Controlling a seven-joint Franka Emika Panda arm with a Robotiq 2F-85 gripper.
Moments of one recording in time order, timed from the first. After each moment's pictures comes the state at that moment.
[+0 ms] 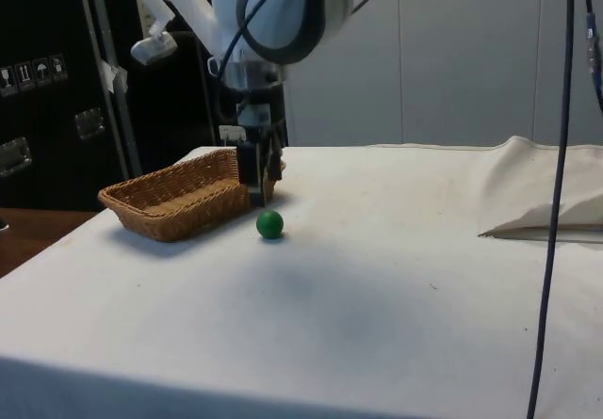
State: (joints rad) arm 0.50 0.35 -0.45 -2.23 0.17 2.59 -0.17
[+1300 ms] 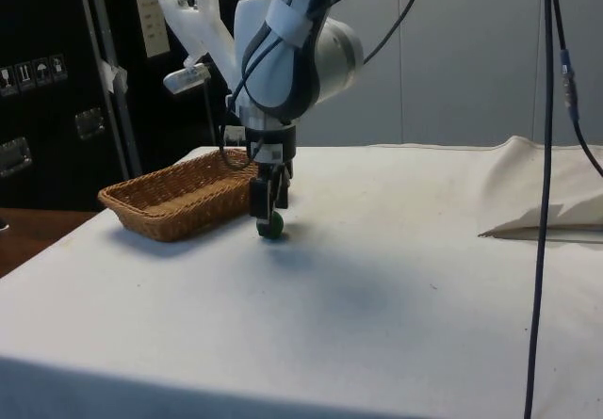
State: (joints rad) arm 0.46 0.51 -0.43 -2.23 0.39 2.79 -0.36
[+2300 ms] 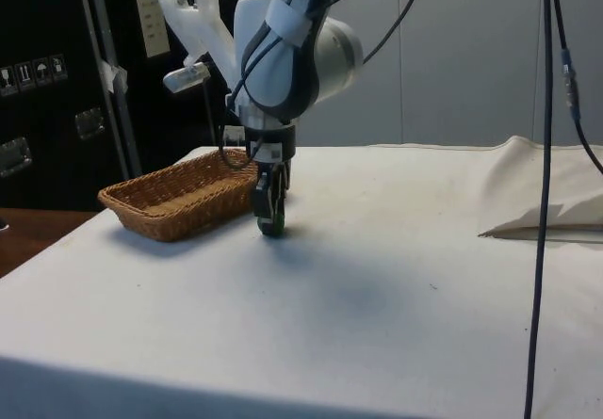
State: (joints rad) arm 0.46 0.51 -0.43 -2.22 0.39 2.79 -0.36
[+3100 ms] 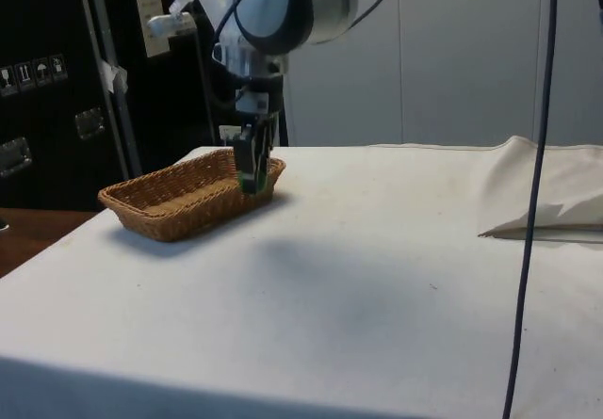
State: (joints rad) arm 0.46 0.34 -0.45 -2.23 0.32 2.68 -0.34
